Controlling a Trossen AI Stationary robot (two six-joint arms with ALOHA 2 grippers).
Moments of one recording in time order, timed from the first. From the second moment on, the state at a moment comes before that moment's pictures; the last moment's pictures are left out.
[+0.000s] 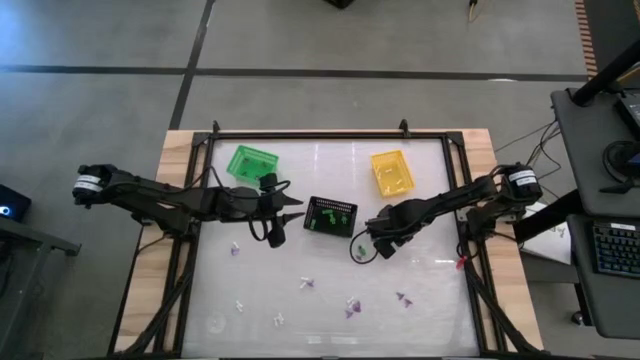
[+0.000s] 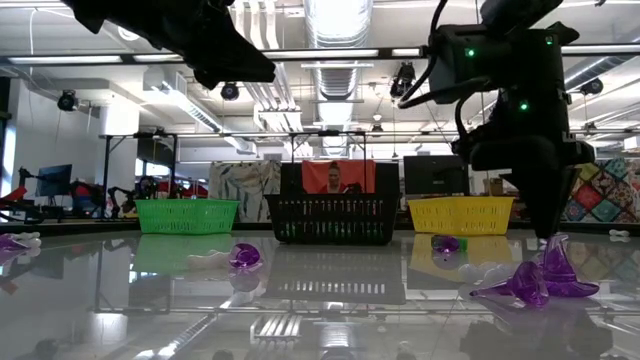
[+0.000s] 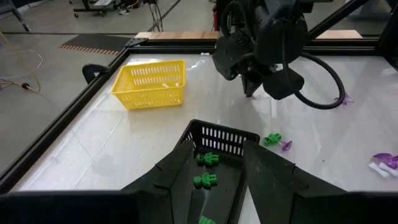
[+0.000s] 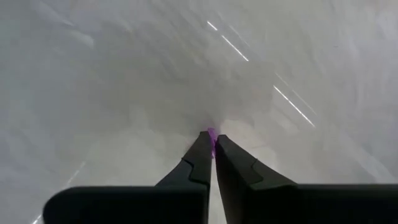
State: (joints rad) left arm -0.10 1.17 0.69 0.10 -0.28 -0.04; right arm 0.12 1.63 0.89 -0.88 0.03 1.00
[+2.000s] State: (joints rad) left arm -0.10 0.56 0.69 -0.06 -0.28 0.02; right arm -0.23 2.24 1.59 0.58 0.16 0.16
